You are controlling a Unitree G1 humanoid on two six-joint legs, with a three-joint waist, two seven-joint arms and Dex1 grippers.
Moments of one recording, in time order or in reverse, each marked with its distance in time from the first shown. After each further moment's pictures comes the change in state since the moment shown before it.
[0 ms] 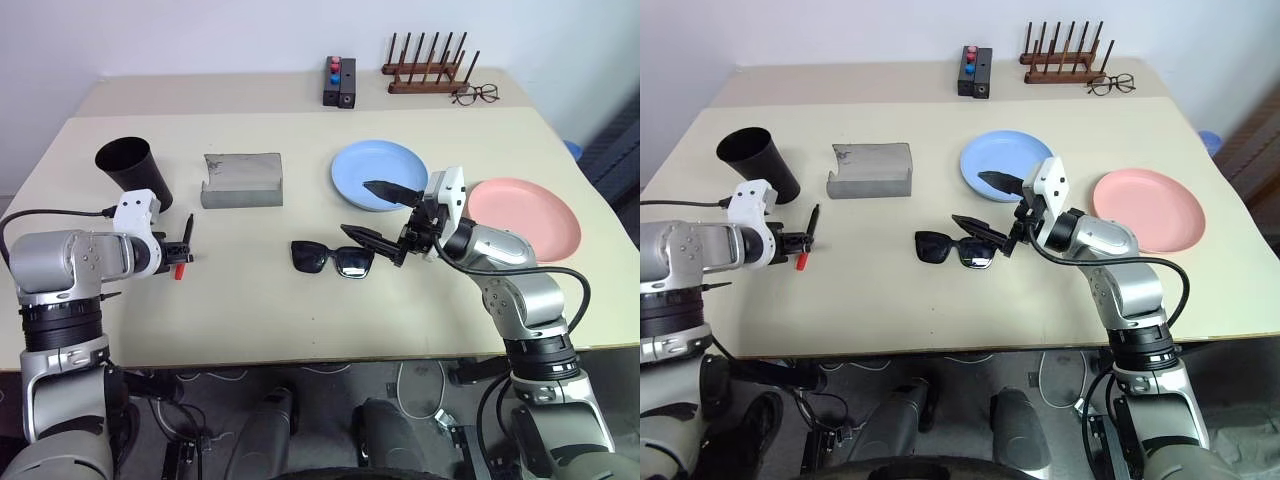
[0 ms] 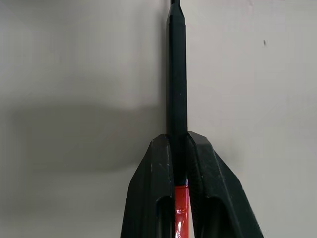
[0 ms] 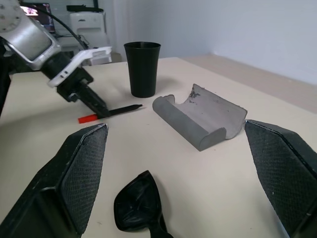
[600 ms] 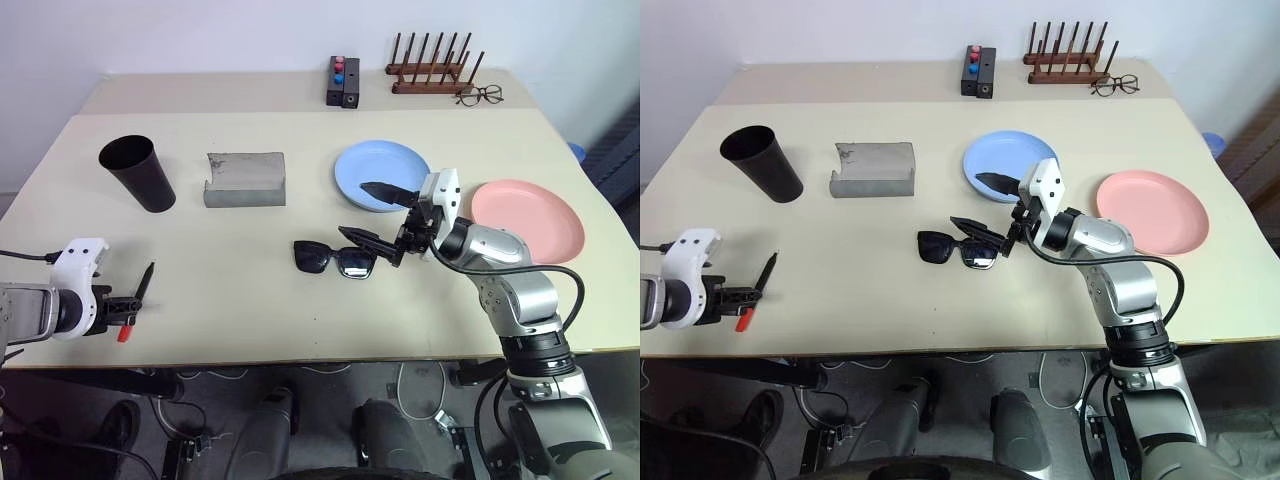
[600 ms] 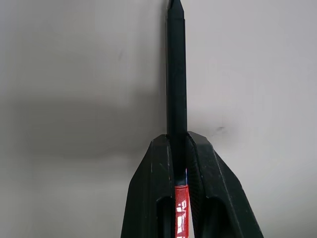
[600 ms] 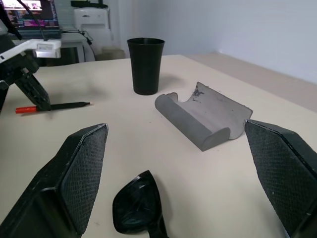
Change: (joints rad) left arm 0.365 0.283 0.120 -0.199 -0.251 0.047 -0.039; right arm -0.015 0.009 0.015 0.040 -0.018 -0.027 0.031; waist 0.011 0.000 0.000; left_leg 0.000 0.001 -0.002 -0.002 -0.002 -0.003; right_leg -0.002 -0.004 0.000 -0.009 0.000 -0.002
